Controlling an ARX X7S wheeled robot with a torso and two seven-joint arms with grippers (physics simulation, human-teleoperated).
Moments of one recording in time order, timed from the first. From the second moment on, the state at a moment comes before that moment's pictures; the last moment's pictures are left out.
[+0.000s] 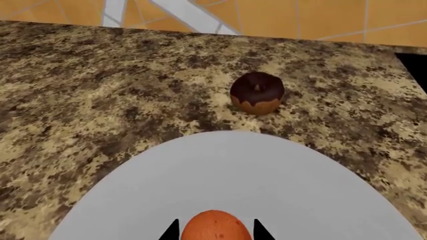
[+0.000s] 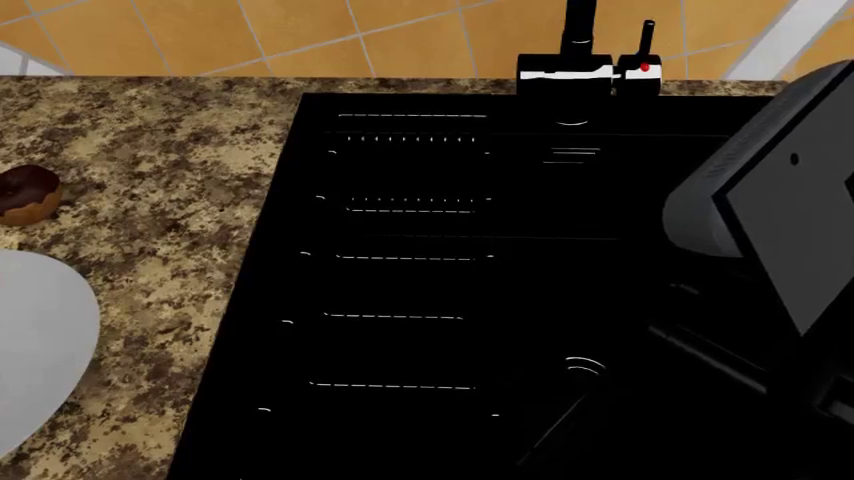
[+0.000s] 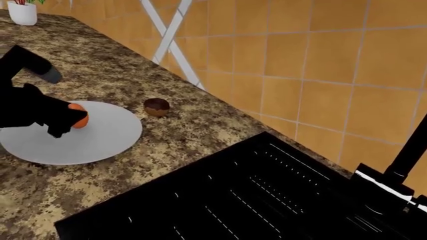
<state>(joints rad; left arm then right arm) -0.50 -0.73 -0.03 0.28 -1.08 -1.00 -0.69 0.89 0.87 -0.05 -0.56 1.24 1.15 -0.17</state>
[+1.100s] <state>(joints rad) -0.55 -0.82 -0.13 0.68 -1.57 -1.09 -1.07 0.88 0.89 -0.07 -0.58 1.26 1.13 -0.17</state>
